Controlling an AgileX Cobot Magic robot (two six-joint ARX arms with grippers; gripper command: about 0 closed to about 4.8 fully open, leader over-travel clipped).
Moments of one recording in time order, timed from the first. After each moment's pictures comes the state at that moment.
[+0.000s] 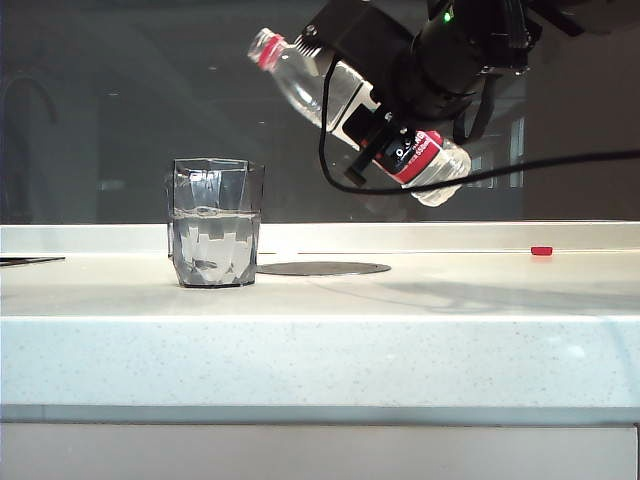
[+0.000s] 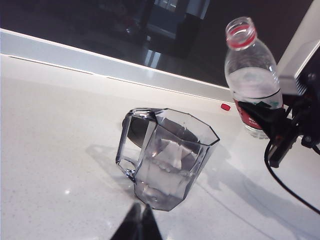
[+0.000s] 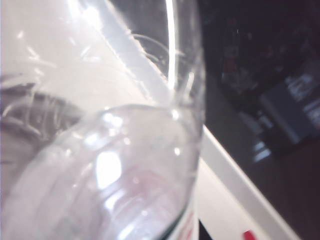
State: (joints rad) left arm -0.39 0.00 0.01 0.07 0.07 -0.32; right arm 0.67 1.57 0.82 0.64 0.47 -0.79
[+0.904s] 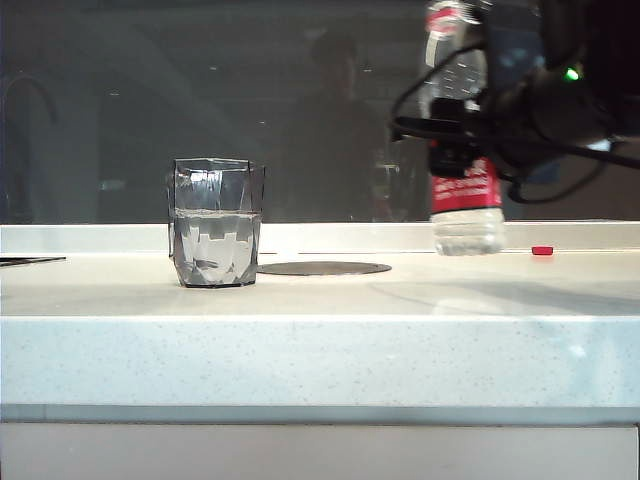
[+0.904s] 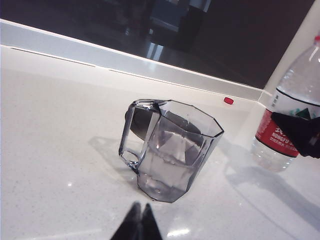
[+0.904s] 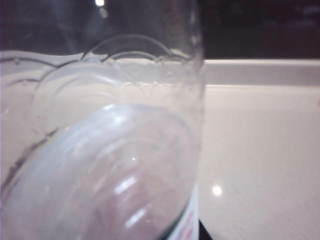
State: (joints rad) left arm -0.39 0.00 0.01 0.05 0.07 -0.32; right arm 0.56 1.50 0.50 0.97 0.44 0.07
